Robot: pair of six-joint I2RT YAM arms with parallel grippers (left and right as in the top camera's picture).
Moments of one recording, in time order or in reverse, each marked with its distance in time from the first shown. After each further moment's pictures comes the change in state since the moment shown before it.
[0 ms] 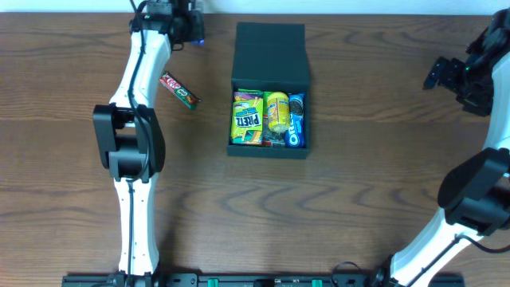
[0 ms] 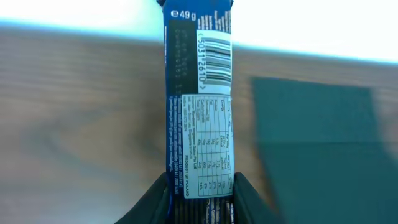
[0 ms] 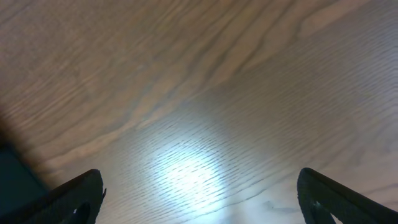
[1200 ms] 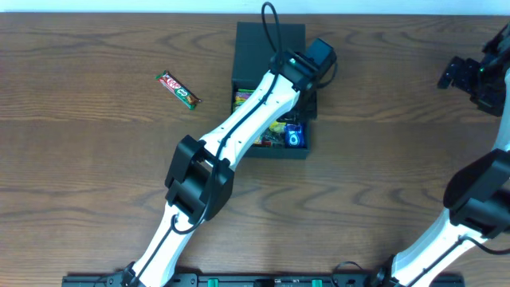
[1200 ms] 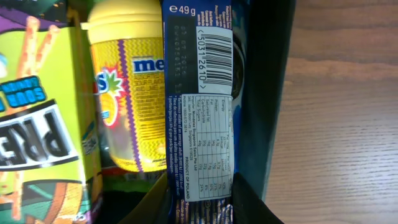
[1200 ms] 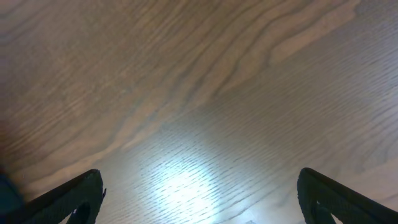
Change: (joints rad) left arm -0.610 -0.111 -0.042 -0.565 -0.235 -0.451; right arm -0.058 0.000 -0.002 0.061 -0.005 -0.047
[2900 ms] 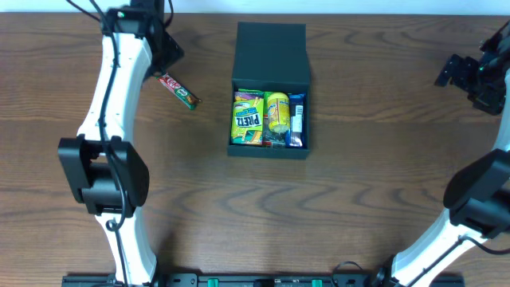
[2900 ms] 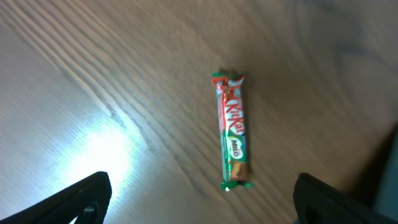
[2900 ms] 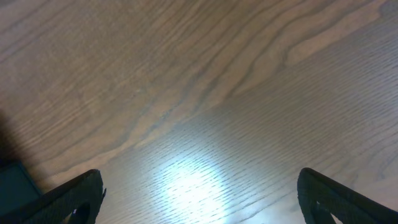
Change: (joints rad) left arm 0.628 -0.237 -0.225 0.079 -0.209 -0.082; right arm 0.000 0.000 -0.002 0.006 -0.048 0.000
